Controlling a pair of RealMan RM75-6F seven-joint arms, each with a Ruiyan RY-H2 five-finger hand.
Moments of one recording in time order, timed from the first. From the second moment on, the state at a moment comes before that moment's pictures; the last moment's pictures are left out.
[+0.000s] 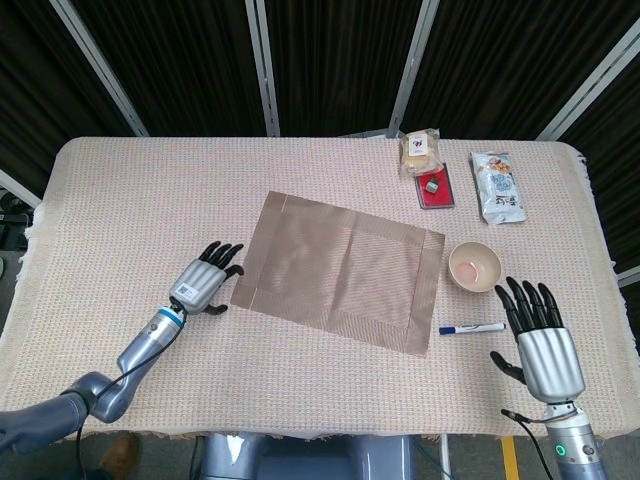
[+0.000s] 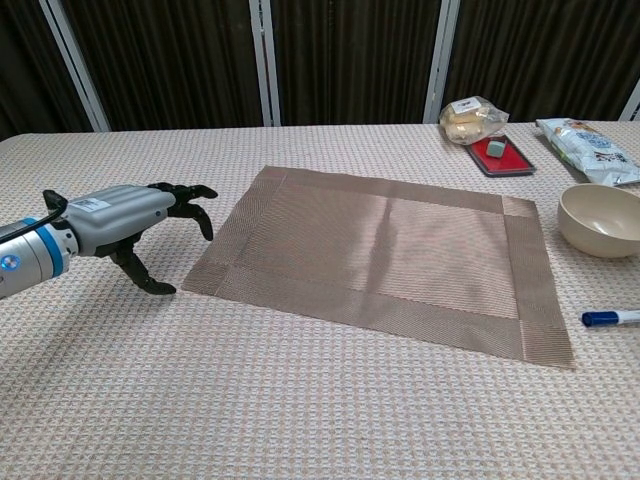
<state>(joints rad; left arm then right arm) -0.68 -1.69 -0.09 -1.04 1.49 0.92 0.02 0.15 -1.27 0.00 -1.62 -1.61 1.60 -0.27</state>
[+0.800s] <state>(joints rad) -0.72 -1.75 -0.09 -1.01 1.43 0.88 0.08 0.14 -1.26 0.03 -1.60 -1.65 1.60 -0.22</state>
